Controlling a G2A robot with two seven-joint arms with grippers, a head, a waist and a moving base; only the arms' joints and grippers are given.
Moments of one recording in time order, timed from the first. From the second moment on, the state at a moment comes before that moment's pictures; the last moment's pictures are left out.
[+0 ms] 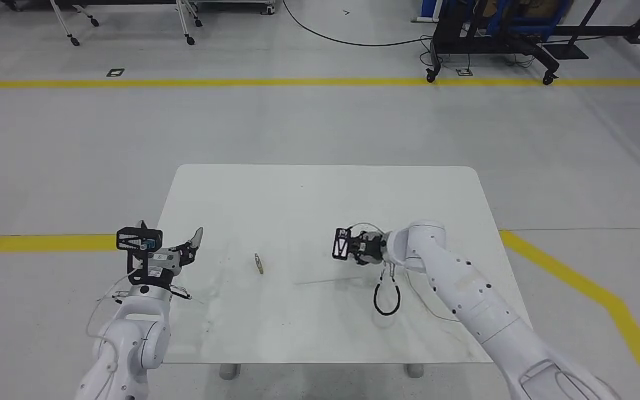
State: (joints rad) left arm 1.73 -1.15 -1.60 -1.80 1.33 0.00 0.00; right arm -1.03 -1.21 0.94 -1.27 -1.56 -0.80 0.37
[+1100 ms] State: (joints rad) left arm 1.73 -1.15 -1.60 -1.80 1.33 0.00 0.00; right arm -1.39 -1.11 1.30 -1.43 -1.21 -1.01 -0.49
